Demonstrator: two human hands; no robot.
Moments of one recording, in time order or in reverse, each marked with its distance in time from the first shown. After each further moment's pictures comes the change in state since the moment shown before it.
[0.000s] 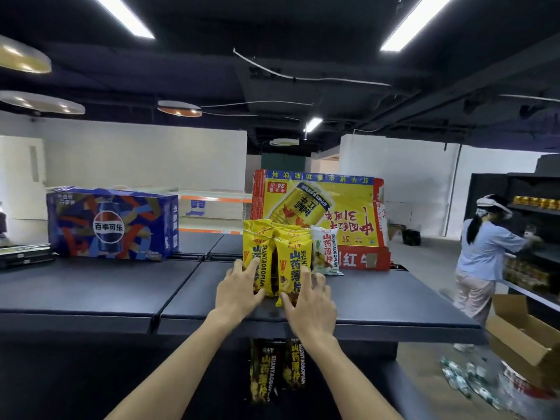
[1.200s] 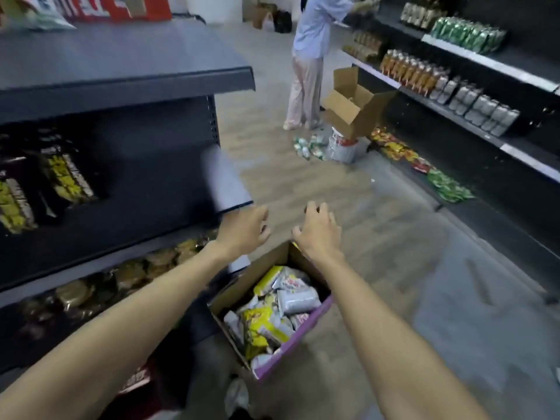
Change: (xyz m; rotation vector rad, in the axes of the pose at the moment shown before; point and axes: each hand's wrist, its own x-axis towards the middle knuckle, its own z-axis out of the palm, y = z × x) left_hand -0.231 0.362 0.264 -0.287 -0.510 0.602; right_hand -0.233 0.431 -0.053 -0.254 -0.358 0.595
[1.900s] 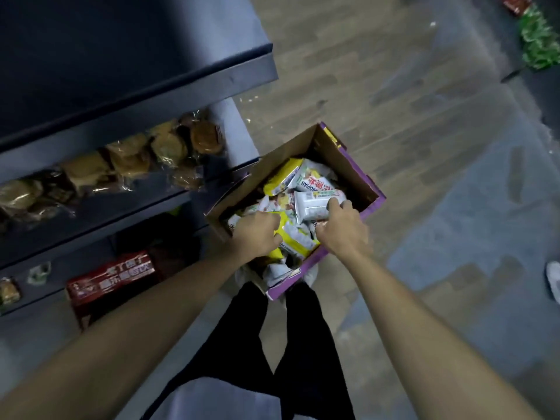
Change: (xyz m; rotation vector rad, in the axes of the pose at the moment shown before) left_hand -0.107 -0.052 0.267 -0.166 -0.738 -0.198; right_hand -0.052 0.086 0.219 -0.163 -0.629 0.205
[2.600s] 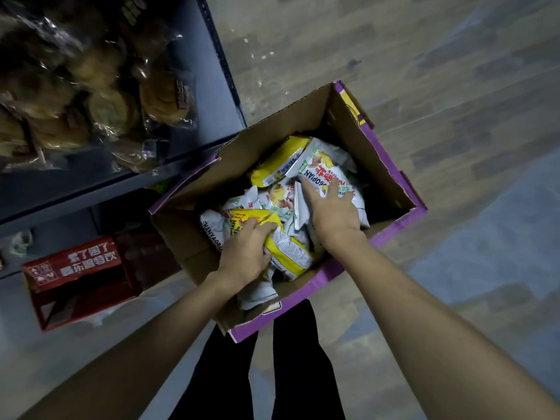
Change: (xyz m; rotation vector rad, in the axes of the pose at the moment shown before) left_hand 0.066 0.001 0.113 -0.177 0.028 -0.216; right_hand 0.145 0.032 0.094 -0.327 -0.240 -0.266
